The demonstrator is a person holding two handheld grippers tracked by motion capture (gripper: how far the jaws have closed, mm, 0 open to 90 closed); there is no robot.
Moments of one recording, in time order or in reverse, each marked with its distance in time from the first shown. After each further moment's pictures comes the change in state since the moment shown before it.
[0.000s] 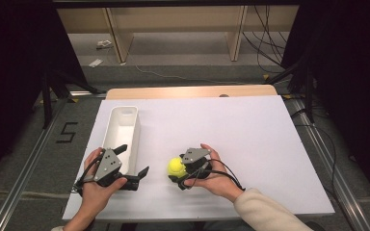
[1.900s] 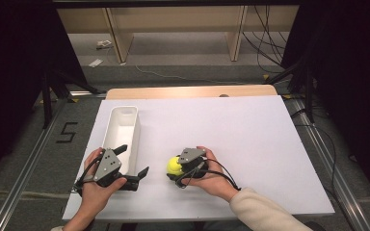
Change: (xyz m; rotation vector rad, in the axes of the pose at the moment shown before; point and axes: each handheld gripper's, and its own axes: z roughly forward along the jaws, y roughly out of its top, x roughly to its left) left arm 0.000 0.000 0.000 -0.002 -0.006 0.002; right arm 0.000 0.001 0.012 0.031 -0.015 -0.009
